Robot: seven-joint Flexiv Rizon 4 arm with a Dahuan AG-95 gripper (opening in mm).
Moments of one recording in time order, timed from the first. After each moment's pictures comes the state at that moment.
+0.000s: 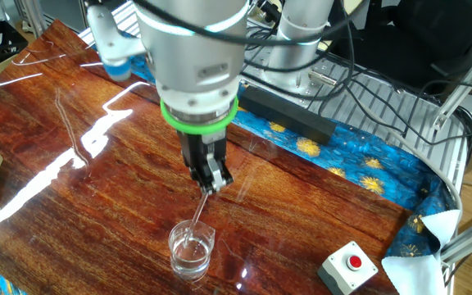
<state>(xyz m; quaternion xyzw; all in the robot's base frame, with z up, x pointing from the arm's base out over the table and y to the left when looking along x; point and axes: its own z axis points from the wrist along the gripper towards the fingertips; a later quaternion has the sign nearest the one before) 0.633 0.081 0.268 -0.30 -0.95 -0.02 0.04</state>
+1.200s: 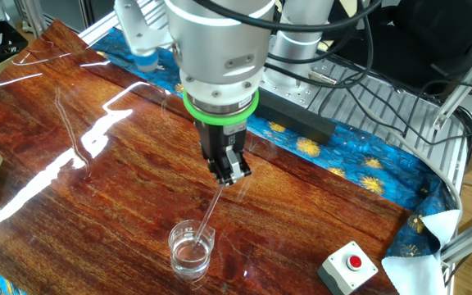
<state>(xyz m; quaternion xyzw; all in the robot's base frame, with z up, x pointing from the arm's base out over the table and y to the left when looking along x) 0.614 0.096 0.263 -0.31 -0.95 -0.02 0.04</state>
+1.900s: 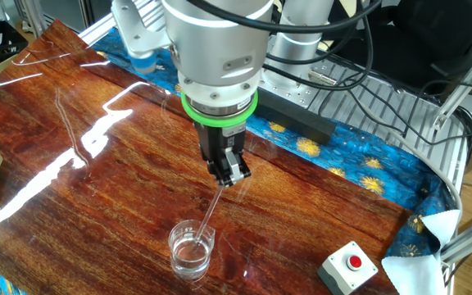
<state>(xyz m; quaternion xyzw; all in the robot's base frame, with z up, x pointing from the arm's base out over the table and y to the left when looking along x) 0.616 0.096 0.264 -0.31 -0.95 -0.02 0.04</state>
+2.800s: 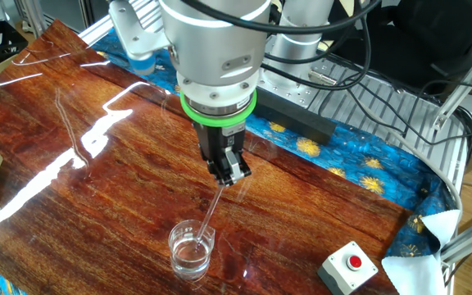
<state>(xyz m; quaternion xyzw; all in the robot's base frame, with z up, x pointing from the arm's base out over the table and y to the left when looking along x) 0.616 0.096 0.264 -0.29 -0.95 -0.03 0.05</state>
